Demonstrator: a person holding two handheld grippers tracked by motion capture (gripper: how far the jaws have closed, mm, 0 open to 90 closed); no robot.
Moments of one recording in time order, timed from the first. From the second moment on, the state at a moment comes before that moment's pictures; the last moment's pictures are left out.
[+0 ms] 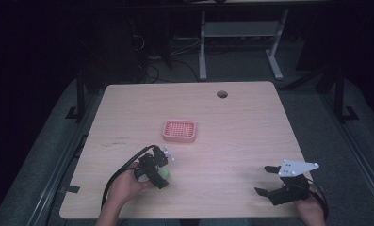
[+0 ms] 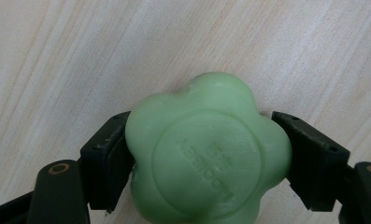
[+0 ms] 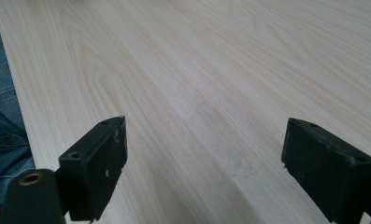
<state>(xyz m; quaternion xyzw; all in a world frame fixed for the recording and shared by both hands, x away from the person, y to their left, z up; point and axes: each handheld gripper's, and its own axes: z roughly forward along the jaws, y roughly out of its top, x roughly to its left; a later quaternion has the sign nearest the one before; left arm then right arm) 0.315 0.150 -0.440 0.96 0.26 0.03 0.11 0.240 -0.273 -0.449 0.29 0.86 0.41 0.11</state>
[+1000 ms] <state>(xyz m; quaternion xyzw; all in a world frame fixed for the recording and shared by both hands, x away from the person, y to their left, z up) 0.317 0.150 -0.425 0.96 0.26 0.02 0.13 0.241 -0.274 -0.450 0.29 0.85 0.42 0.11</state>
